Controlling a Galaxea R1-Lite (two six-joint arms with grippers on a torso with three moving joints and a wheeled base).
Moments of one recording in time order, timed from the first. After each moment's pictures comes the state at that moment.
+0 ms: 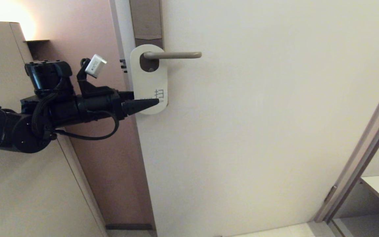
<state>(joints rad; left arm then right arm) -0.17 1.83 -1.09 -0.67 -0.91 -0.09 0.00 0.00 0.00 0.00 0.00 -0.03</state>
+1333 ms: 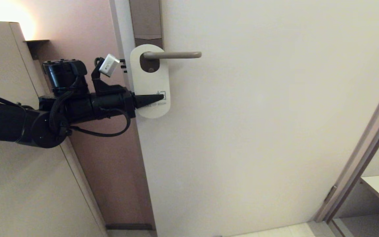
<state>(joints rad) -0.22 1.88 -1.16 -0.67 -0.91 -0.09 0.00 0.00 0.00 0.00 0.00 -0.03</state>
